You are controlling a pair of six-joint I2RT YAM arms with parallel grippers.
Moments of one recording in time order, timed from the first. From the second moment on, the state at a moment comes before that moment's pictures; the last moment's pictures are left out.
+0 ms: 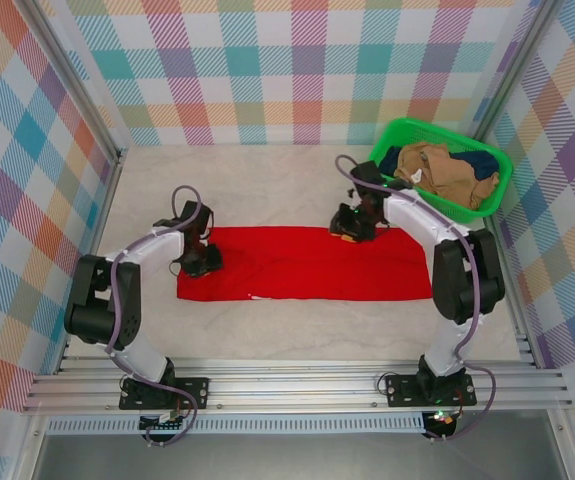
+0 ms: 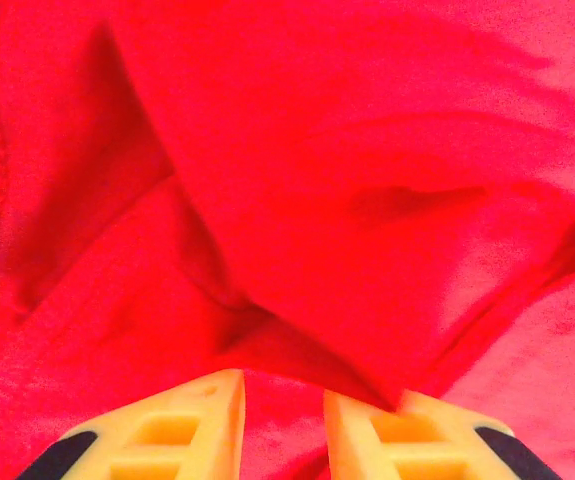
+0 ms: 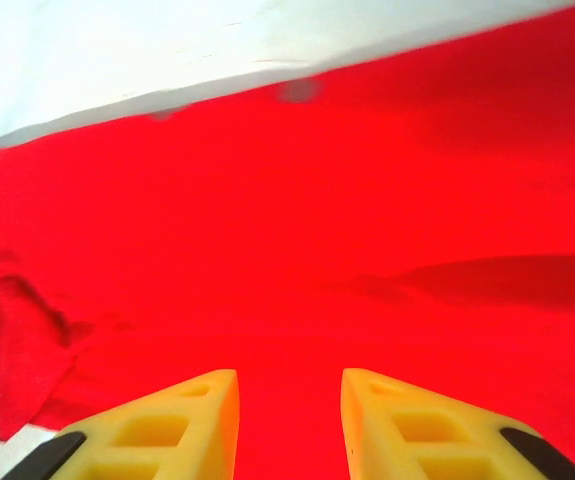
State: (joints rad) left arm -0.23 1.62 1.00 -0.68 0.09 -0.54; right arm 0.40 1.82 1.41 -0.79 -0.31 0.60
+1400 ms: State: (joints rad) left arm -0.43 1.93 1.34 -0.73 -0.02 -0.57; right arm 0.43 1.93 1.35 -0.76 -0.39 0.63
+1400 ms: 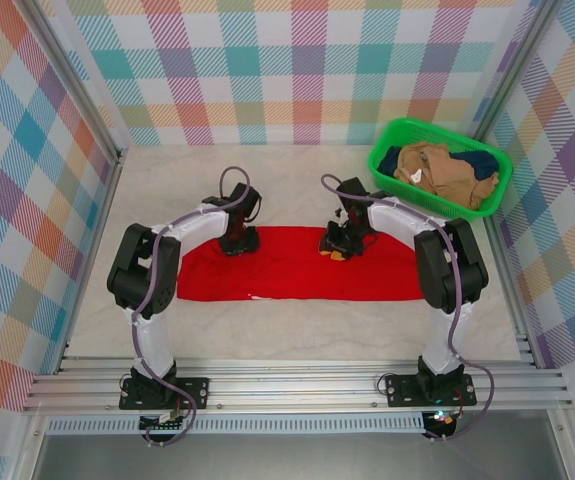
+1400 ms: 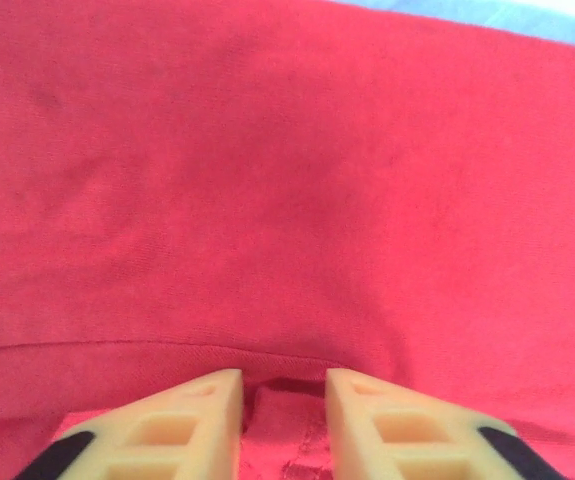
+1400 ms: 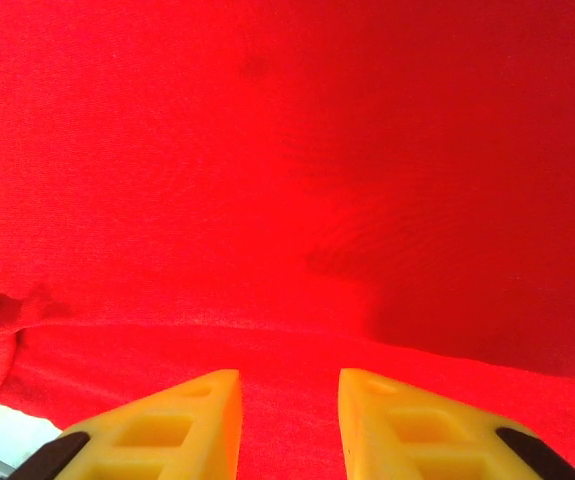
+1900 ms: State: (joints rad) left arm -0.46 1.84 1.32 -0.78 0.00 -0.63; right arm 0.43 1.93 1.35 -0.76 -0.39 0.64
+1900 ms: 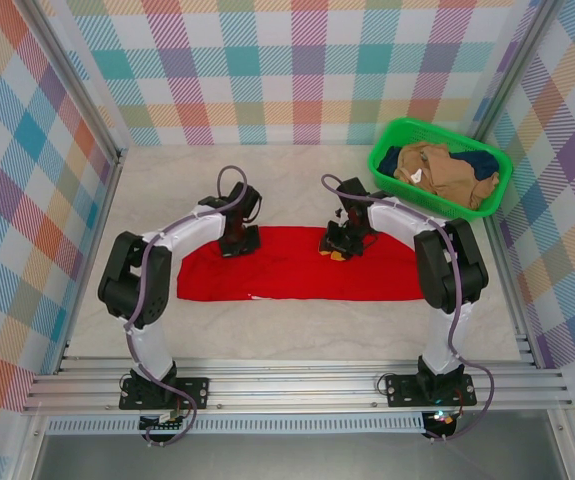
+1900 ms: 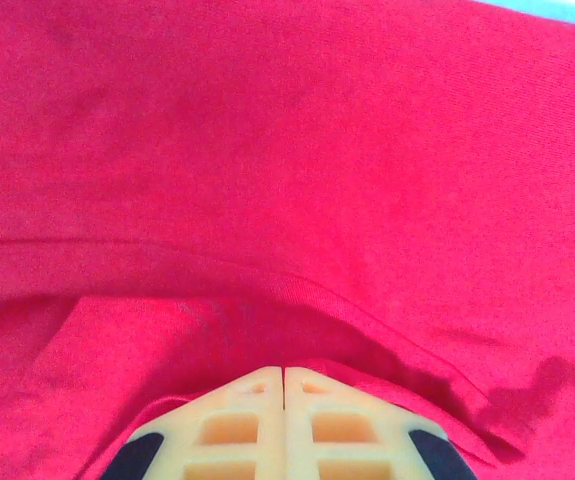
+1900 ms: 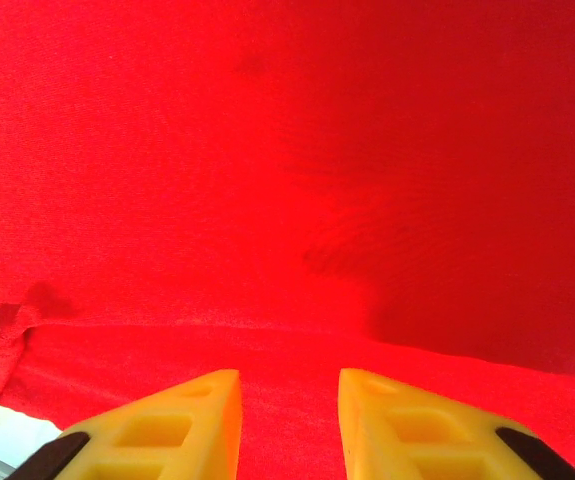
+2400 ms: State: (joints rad) left arm -0.56 1.80 1.22 -0.87 0.15 -0.81; right arm 0.43 1.93 1.35 -0.76 -0.39 0.64
